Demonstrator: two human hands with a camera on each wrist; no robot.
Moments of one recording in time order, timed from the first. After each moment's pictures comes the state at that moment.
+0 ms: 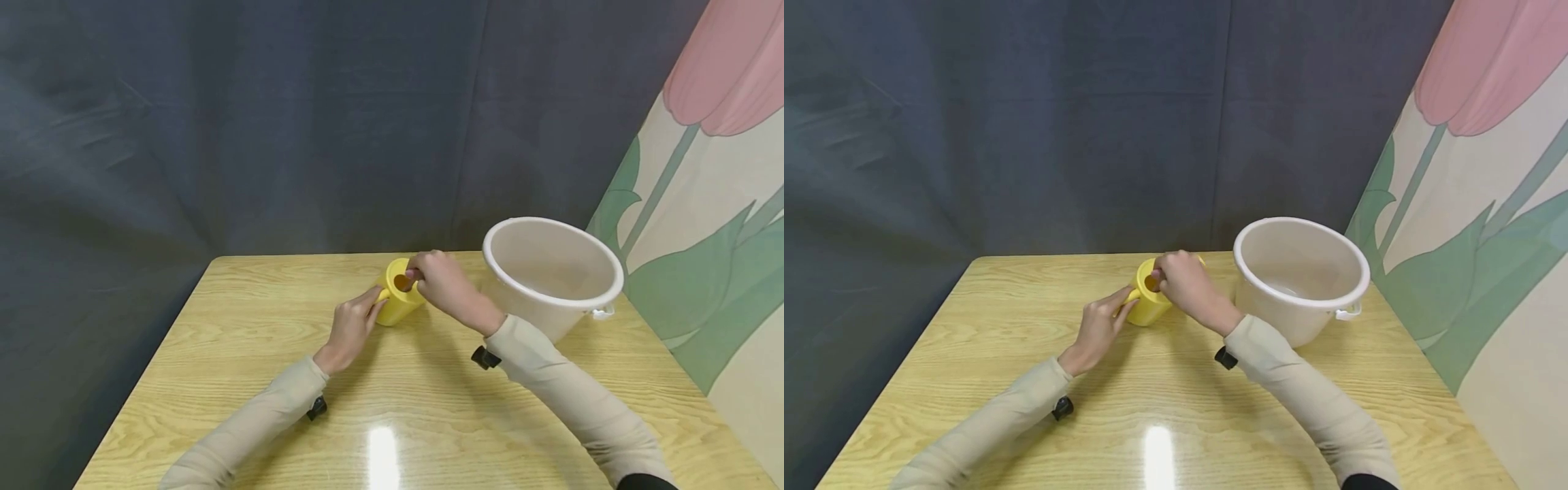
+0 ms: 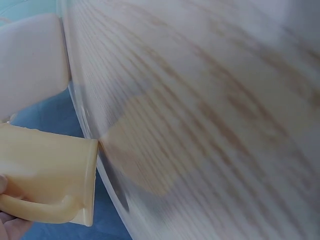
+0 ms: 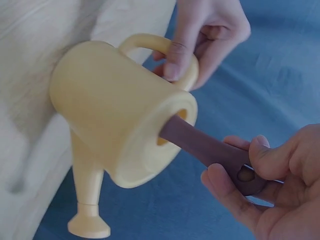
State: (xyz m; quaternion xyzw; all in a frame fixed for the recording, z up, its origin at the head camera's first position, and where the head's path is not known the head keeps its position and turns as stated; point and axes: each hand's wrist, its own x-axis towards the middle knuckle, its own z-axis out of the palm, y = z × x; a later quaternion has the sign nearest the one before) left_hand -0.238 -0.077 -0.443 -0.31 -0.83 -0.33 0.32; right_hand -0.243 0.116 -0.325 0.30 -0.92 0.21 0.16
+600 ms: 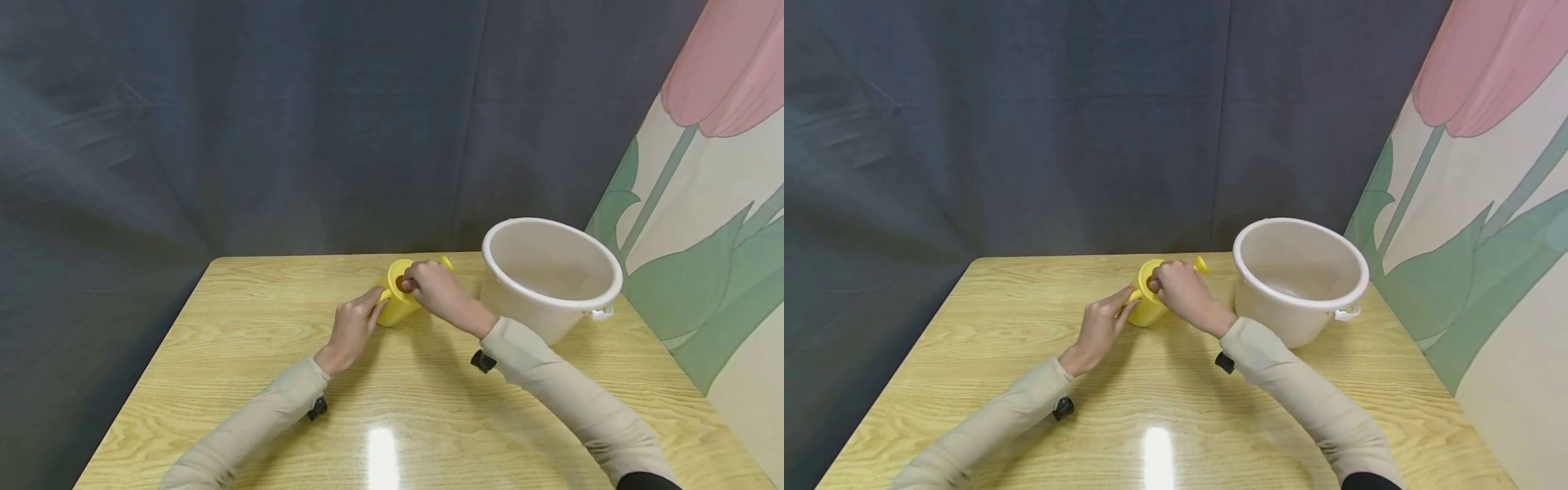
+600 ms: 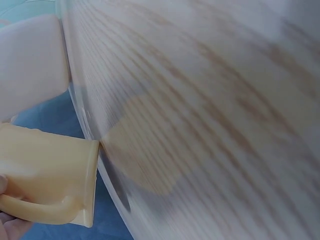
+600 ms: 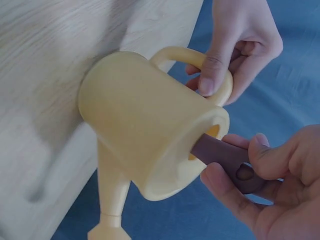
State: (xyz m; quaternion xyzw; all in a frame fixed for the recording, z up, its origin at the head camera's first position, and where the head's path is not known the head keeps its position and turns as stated) left_hand -0.237 -0.075 -0.441 -0.31 -0.84 -0.32 0.31; right_hand -0.247 0.111 -0.342 0.32 -0.92 0.19 0.15
